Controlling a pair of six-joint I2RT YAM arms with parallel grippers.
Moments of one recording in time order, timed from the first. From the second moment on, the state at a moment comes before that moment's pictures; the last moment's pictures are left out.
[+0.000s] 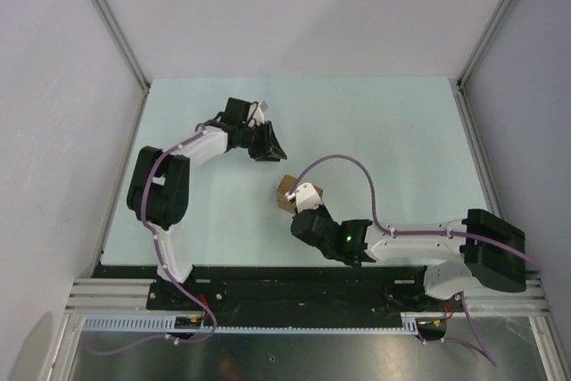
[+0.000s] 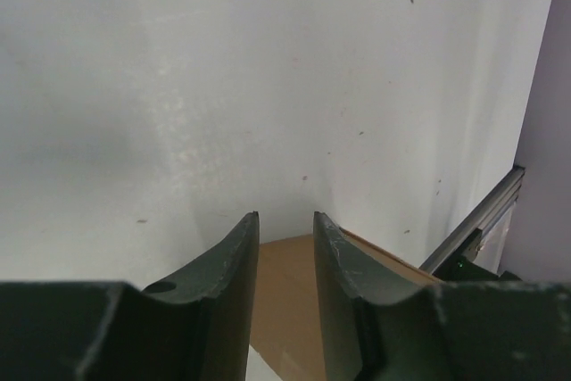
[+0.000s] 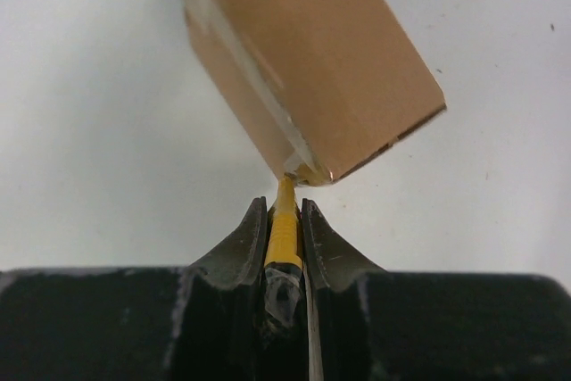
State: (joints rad) left arm -0.32 1.89 1.30 -0.33 0.56 -0.52; right arm 1.30 1.42 0.80 -0.17 0.70 0.34
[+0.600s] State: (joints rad) left arm -0.42 1.91 1.29 -0.33 0.63 -0.46; right arm 1.07 1.28 0.70 -0.12 0.64 0.50
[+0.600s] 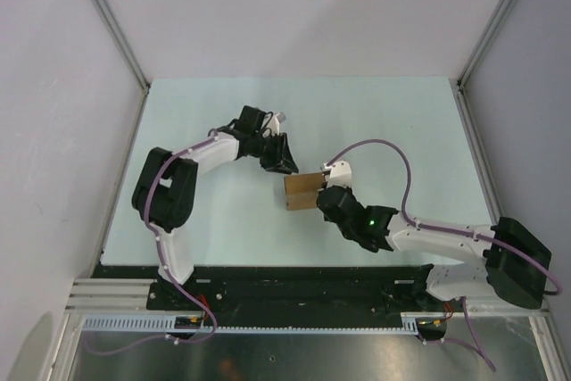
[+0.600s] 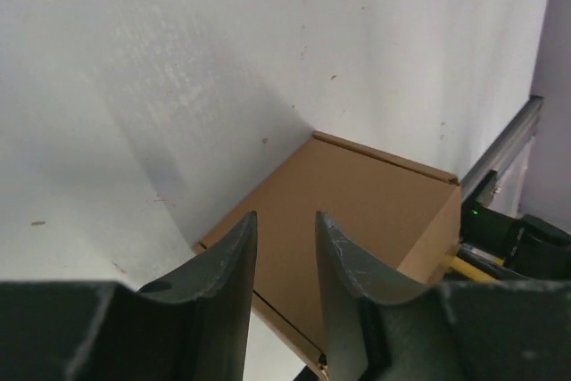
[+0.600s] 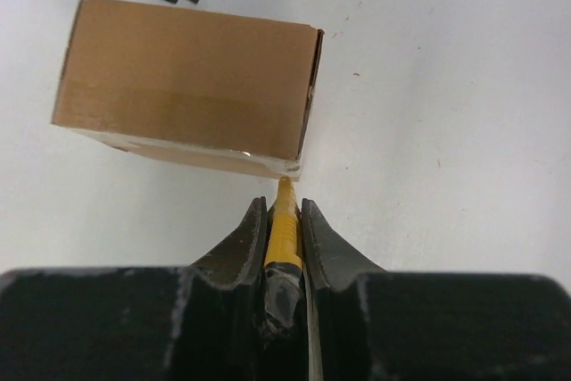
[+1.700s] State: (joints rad) left arm -0.70 1.61 1.31 -0.32 0.41 -0.48; right arm 0.92 1.02 0.70 -0.15 0.62 0.67
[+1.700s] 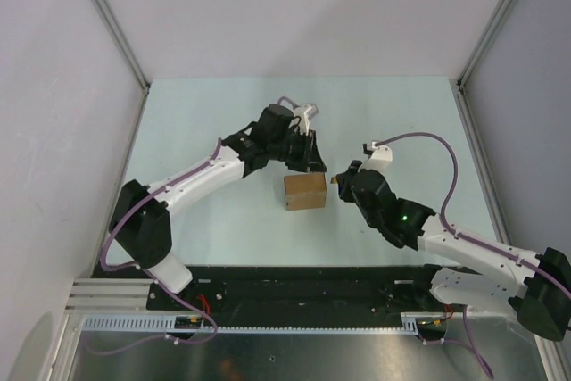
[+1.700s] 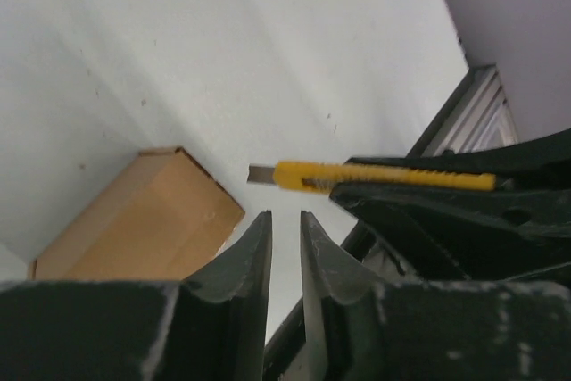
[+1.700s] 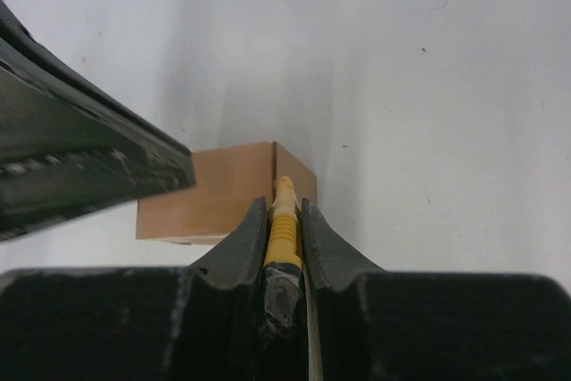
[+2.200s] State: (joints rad) left arm -0.72 1.65 1.19 -0.33 0.38 -0.50; right arm 0.86 1.09 0.70 -0.03 0.51 0.67
